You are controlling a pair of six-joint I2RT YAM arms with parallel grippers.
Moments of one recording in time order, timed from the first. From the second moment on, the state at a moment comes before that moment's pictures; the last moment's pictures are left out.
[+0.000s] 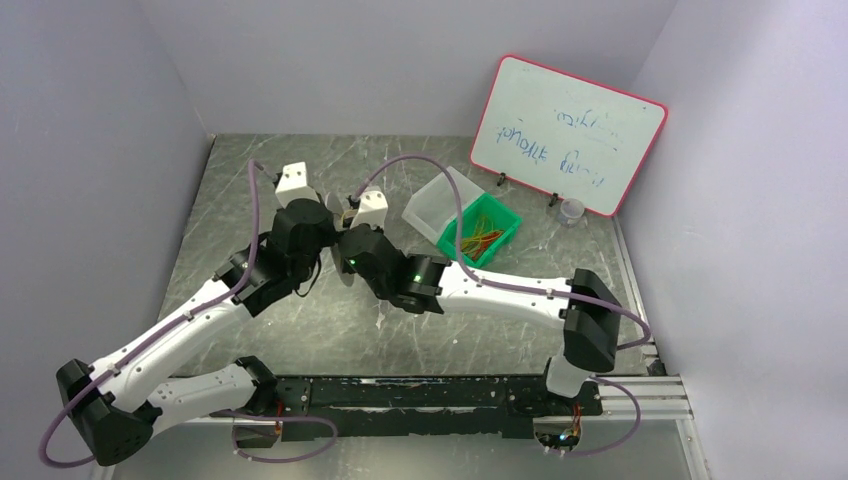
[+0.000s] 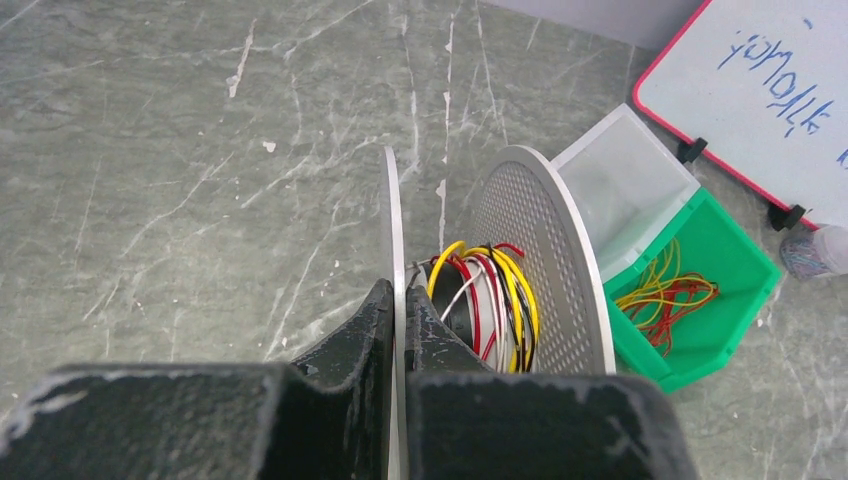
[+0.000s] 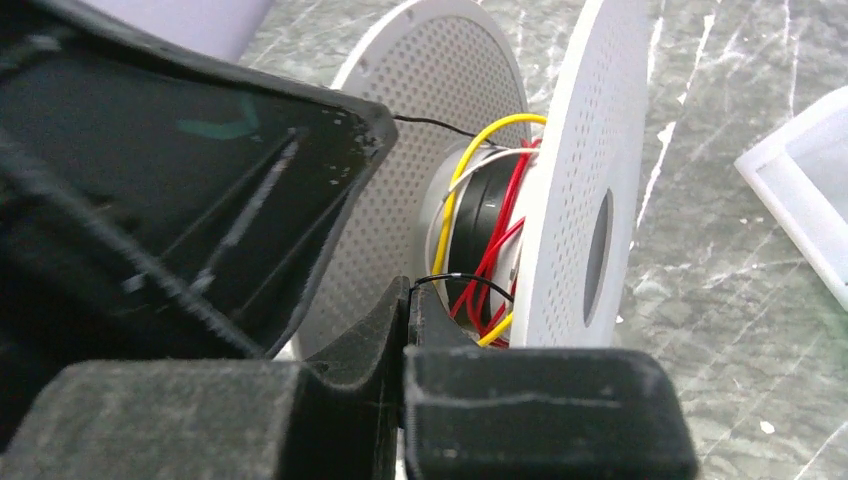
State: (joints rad) left arm -0.75 1.00 0.97 -0.38 -0.67 -0.58; right arm 1.21 1.66 1.35 -0.07 0.61 0.52
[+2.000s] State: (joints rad) left arm -0.67 1.19 1.01 -0.30 -0.60 -0.59; right arm 1.21 1.36 1.19 -0.32 0.74 0.87
